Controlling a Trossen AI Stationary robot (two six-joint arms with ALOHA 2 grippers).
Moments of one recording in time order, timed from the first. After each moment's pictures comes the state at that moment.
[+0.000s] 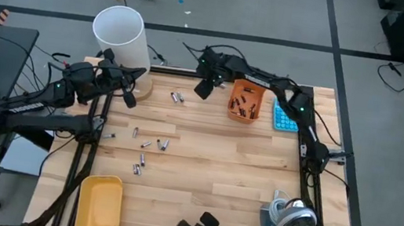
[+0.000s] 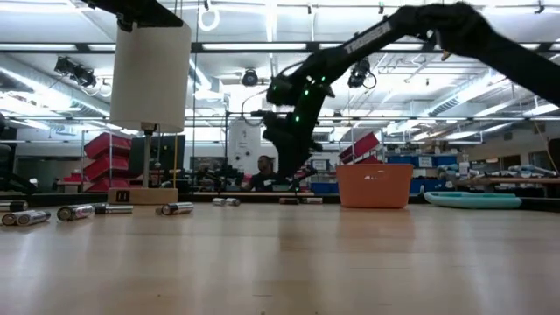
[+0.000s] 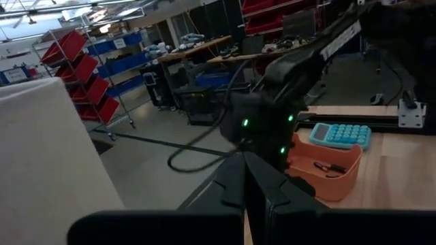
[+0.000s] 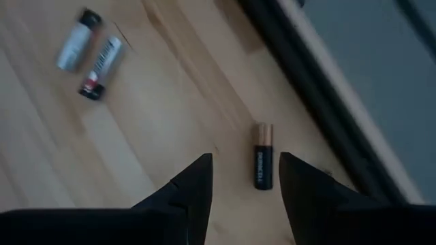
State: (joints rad) left arm 0.35 0.59 0.75 -0.18 -0.30 0.23; right arm -0.56 2.32 2.03 -0.85 0.01 0.01
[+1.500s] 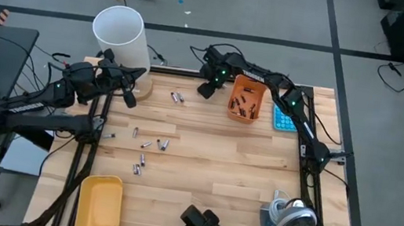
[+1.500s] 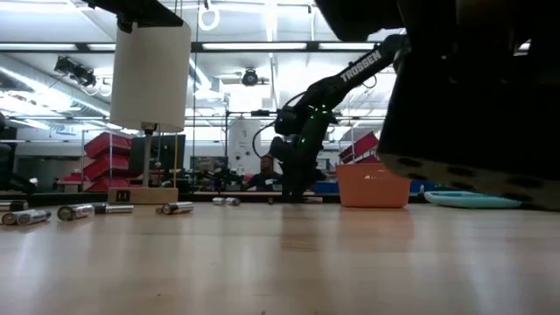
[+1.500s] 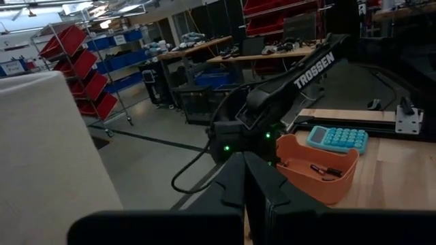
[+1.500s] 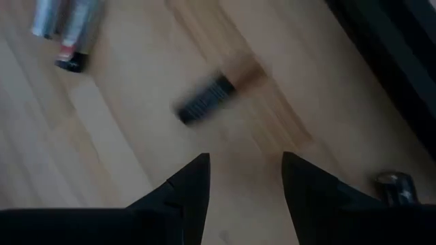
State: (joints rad) left arm 0.34 0.59 0.75 -0.18 -0.30 0.19; right arm -0.65 2.46 2.09 -0.91 -0.30 0.00
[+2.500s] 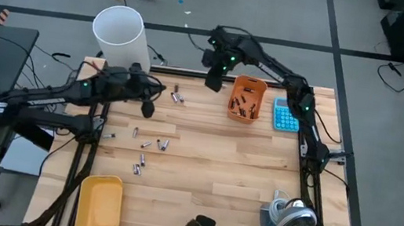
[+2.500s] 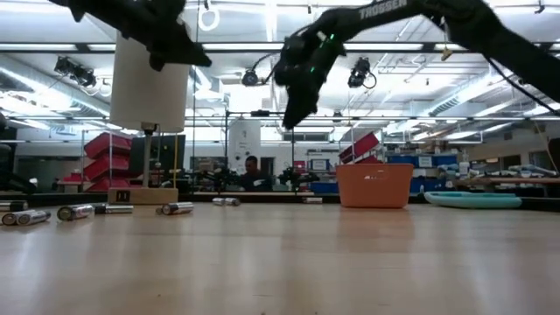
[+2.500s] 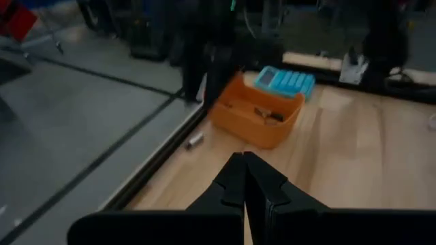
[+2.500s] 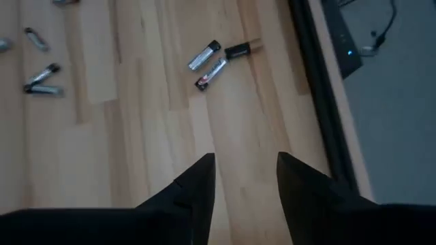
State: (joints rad) left arm 0.34 0.87 0.75 -0.19 -0.16 -0.02; right arm -0.59 2.24 2.31 -1.18 -0.29 -0.32
